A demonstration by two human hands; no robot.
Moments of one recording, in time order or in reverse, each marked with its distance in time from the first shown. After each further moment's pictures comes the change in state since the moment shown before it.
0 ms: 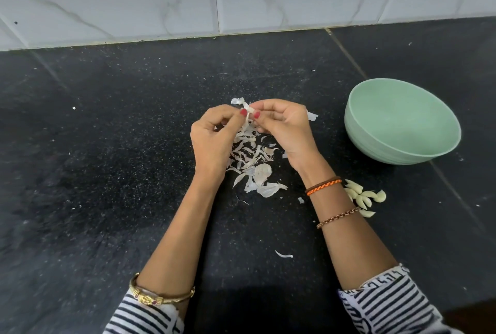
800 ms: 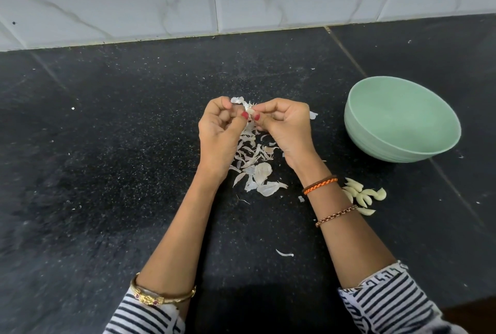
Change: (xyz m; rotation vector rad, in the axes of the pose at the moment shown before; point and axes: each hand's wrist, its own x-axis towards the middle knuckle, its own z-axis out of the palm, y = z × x) left_hand 0.001 0.001 0.004 -0.200 -0.156 0.010; right_hand 0.000 0.005 0.003 0.042 0.076 -0.055
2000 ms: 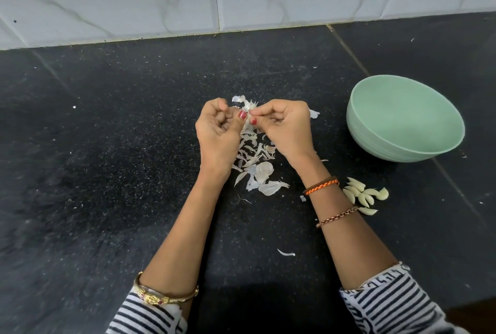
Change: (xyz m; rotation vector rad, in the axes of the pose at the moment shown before) left_hand 0.002 -0.009 -0.003 0.063 0.098 0.046; right_hand 0.002 0.005 0.001 -0.231 0.007 -0.128
